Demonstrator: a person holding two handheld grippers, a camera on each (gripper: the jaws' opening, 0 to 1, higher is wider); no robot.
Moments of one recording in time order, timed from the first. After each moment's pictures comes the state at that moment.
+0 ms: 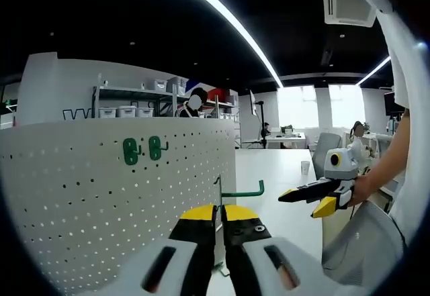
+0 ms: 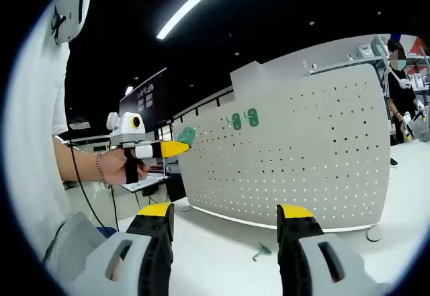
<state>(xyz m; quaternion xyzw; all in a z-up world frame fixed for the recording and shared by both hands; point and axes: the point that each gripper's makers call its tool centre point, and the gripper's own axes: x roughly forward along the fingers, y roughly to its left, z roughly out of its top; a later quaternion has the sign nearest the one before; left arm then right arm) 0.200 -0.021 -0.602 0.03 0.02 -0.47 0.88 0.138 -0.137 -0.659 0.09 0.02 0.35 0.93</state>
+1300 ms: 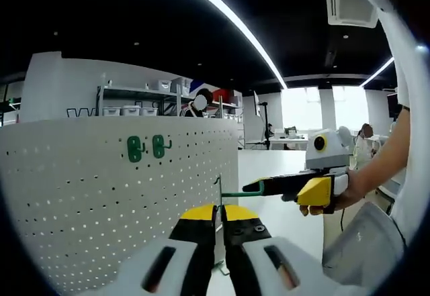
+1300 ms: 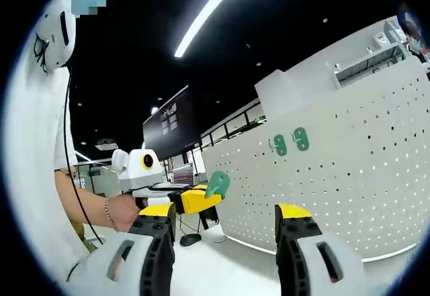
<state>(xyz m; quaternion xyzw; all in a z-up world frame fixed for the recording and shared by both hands) 0.197 -0.017 -0.604 0.03 0.02 -0.46 0.89 0.174 -0.057 -0.601 0.15 -0.03 0.43 0.89</state>
